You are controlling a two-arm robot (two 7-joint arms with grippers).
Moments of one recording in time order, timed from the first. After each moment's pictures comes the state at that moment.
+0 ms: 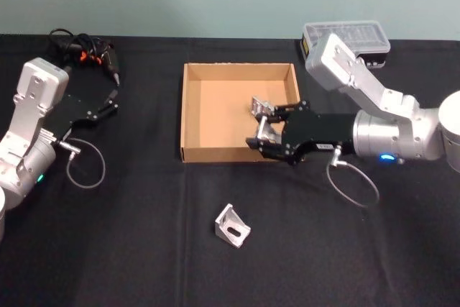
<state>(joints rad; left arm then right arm) -0.20 0.60 0.45 -1.41 -0.25 -0.12 0.03 0.51 0.64 -0.68 -1.58 0.31 0.25 0.68</state>
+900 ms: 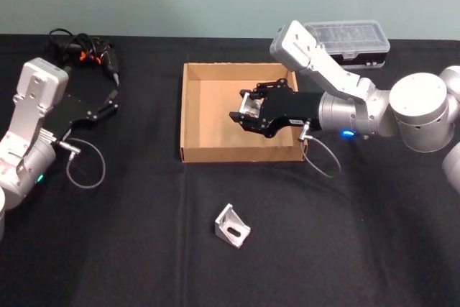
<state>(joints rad) -0.20 0.60 0.45 -1.41 -0.25 -0.12 0.03 0.63 0.44 -0.71 -1.28 0.17 0.16 0.66</state>
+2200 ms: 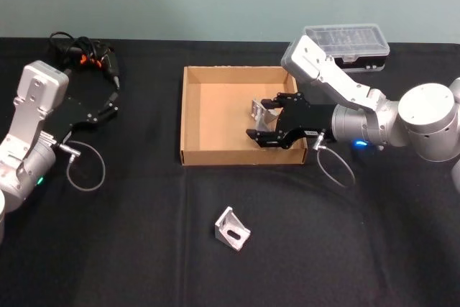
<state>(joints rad) -0.20 0.60 0.45 -1.41 -0.25 -0.12 0.03 0.60 0.45 -0.67 -1.25 0.12 0.20 0.67</state>
